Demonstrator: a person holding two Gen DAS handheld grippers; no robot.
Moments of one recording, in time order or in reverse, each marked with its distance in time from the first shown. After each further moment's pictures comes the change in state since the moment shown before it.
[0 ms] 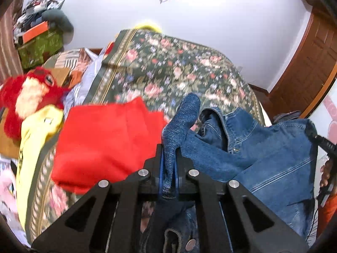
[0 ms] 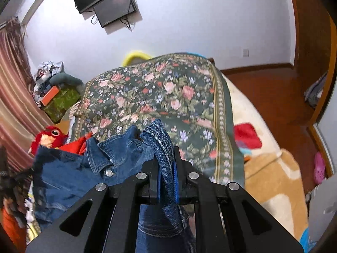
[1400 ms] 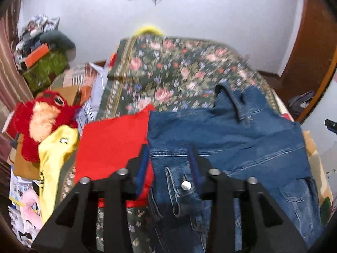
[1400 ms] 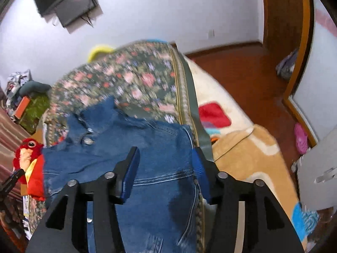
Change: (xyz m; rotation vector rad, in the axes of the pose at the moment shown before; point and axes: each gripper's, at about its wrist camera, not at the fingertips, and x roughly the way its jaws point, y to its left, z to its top) left arm -0.006 -0.013 0.003 0.148 -0.013 0.119; right arm -0.026 -0.026 -0.004 0.110 0.065 -0.184
